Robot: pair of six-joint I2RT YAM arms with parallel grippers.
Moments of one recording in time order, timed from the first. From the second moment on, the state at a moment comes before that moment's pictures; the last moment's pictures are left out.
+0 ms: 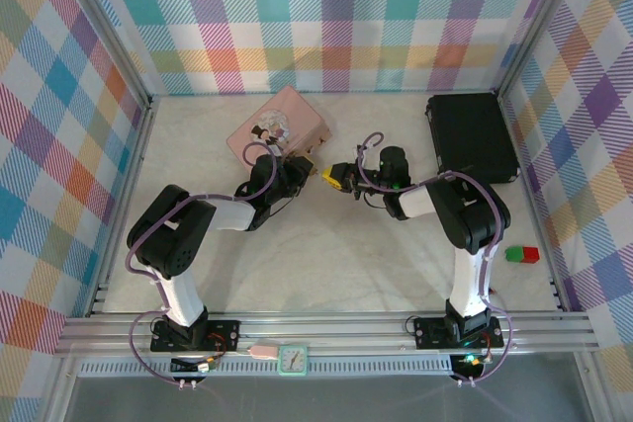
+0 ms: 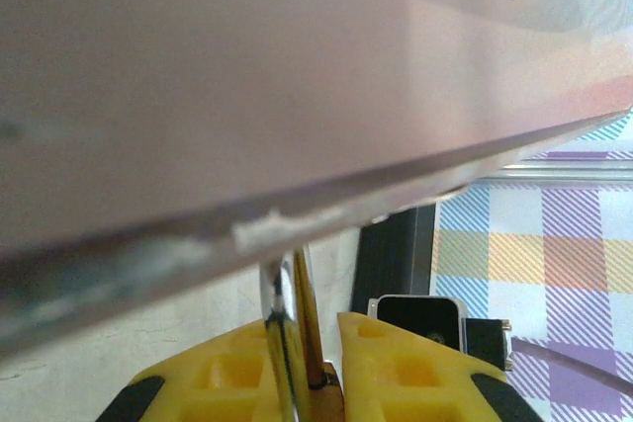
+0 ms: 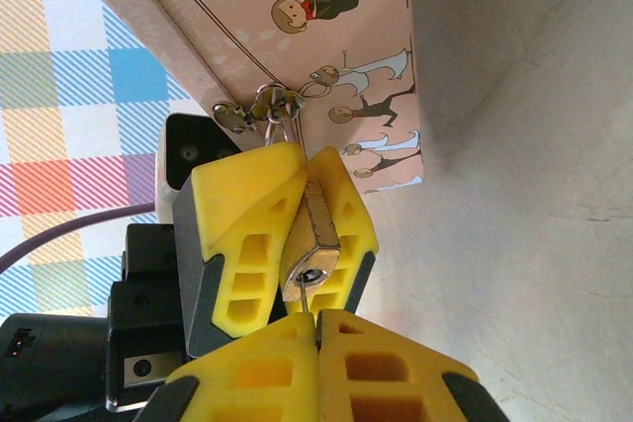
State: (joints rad) left arm -0.53 1.80 0.80 0.69 0.13 -1.37; right arm 0.44 1.97 0.85 0.90 -0.83 1.38
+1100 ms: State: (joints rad) left arm -0.53 1.80 0.77 0.78 0.10 -1.41; right arm 0.46 1.97 0.88 0.89 -0.78 1.63
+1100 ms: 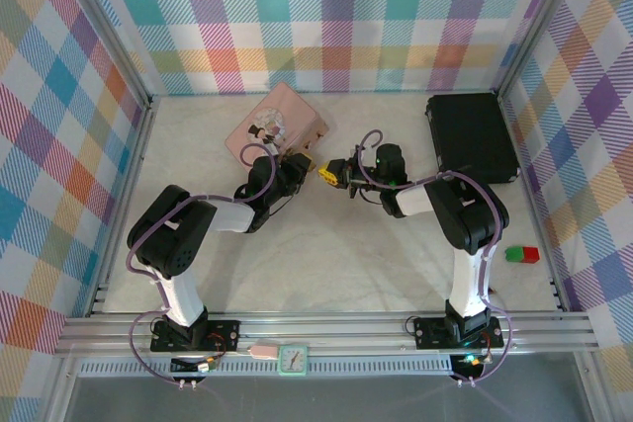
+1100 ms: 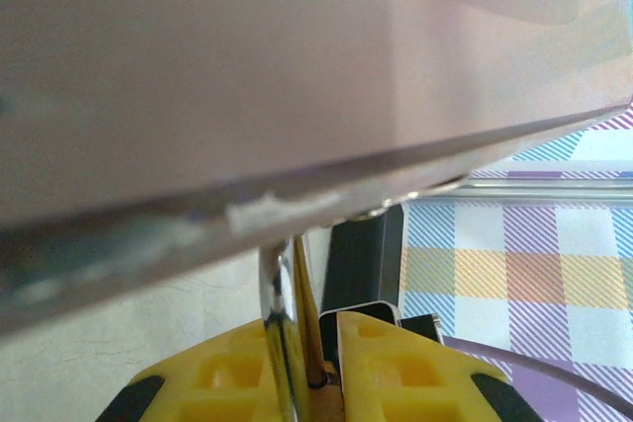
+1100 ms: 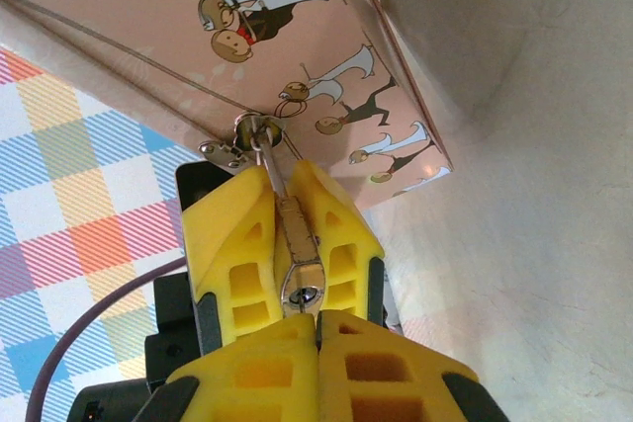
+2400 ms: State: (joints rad) left arm -0.56 1.80 0.77 0.78 0.01 -1.45; right arm 0.49 1.97 0.93 0.81 -0.70 1.53
